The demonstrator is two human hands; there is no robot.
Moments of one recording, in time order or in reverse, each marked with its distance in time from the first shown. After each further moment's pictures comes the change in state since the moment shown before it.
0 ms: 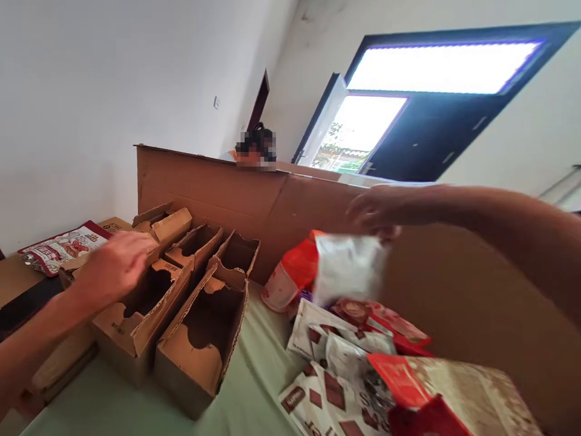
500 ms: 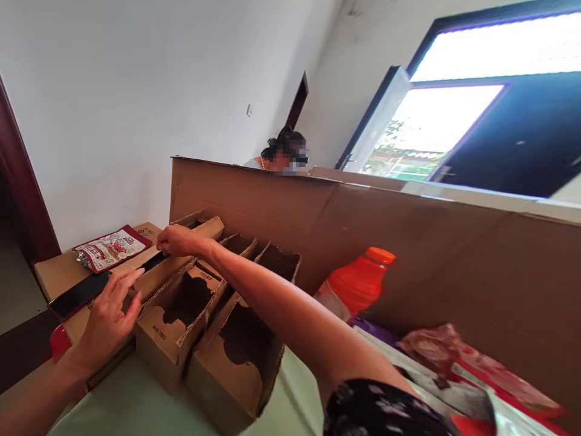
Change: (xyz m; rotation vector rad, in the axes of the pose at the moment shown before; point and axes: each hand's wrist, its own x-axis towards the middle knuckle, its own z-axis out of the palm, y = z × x) left_hand -0.103 -0.036 0.036 -0.056 0.532 0.024; right_hand 0.065 -0.304 0.243 0.062 -0.629 -0.570
